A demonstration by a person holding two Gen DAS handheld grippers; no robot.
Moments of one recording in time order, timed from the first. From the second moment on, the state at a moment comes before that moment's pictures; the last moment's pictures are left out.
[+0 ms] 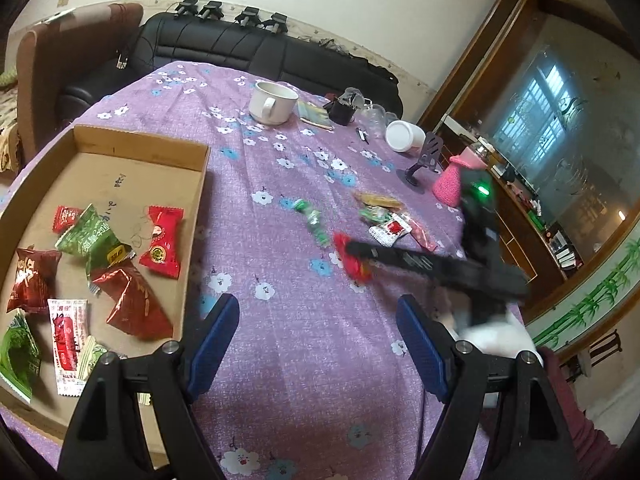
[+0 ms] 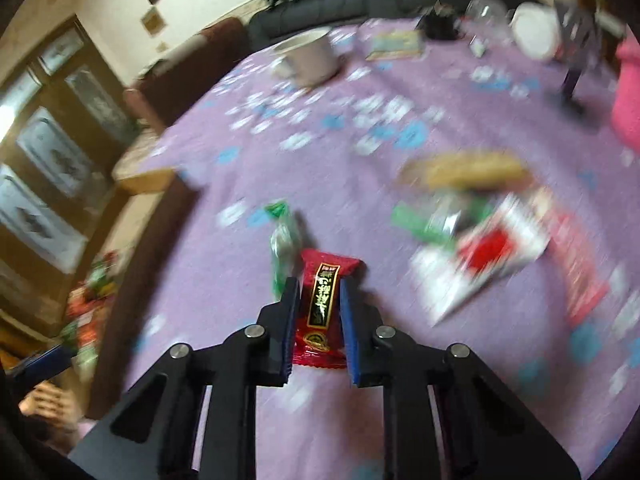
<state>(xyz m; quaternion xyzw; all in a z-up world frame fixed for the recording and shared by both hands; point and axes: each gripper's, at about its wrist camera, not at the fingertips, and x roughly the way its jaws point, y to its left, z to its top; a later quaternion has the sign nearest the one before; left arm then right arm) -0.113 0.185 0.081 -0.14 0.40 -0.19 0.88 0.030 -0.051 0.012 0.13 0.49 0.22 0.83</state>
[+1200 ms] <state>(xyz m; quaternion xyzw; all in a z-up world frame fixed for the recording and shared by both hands) 0.026 0.083 0.020 -0.01 0.47 -0.15 0.87 0.003 -0.083 0.005 0.11 0.46 0.20 0.86</state>
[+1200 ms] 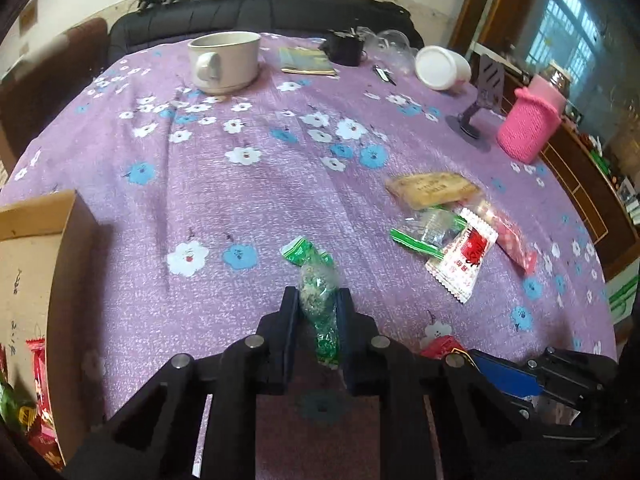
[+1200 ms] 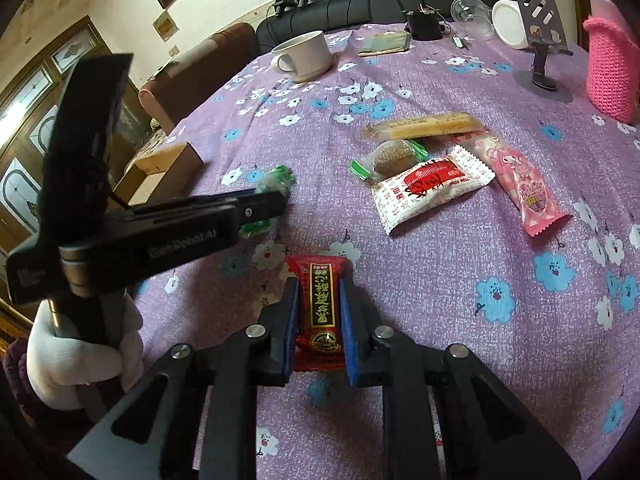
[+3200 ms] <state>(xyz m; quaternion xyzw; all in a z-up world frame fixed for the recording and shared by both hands) -0.083 0.190 0.107 -0.15 0.40 -0.23 0.87 0.003 -0.167 0.035 0.14 0.38 0.08 0.91</state>
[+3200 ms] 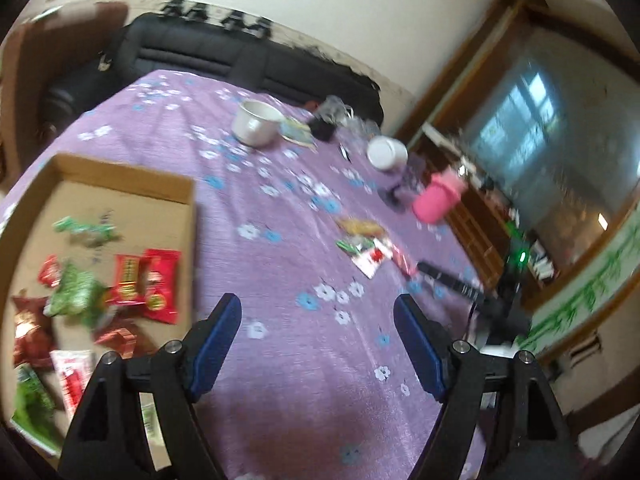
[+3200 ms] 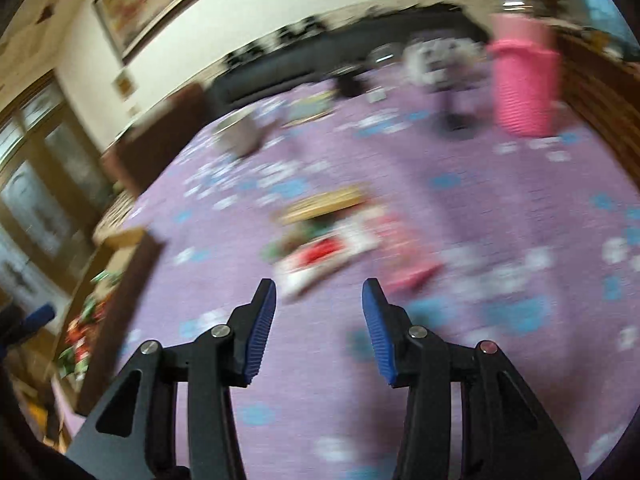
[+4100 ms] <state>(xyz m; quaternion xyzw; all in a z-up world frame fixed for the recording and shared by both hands) 0.022 -0.030 0.022 0.13 0.44 -0.25 0.85 0.057 -0.197 0.007 0.17 0.44 0.11 0.88</state>
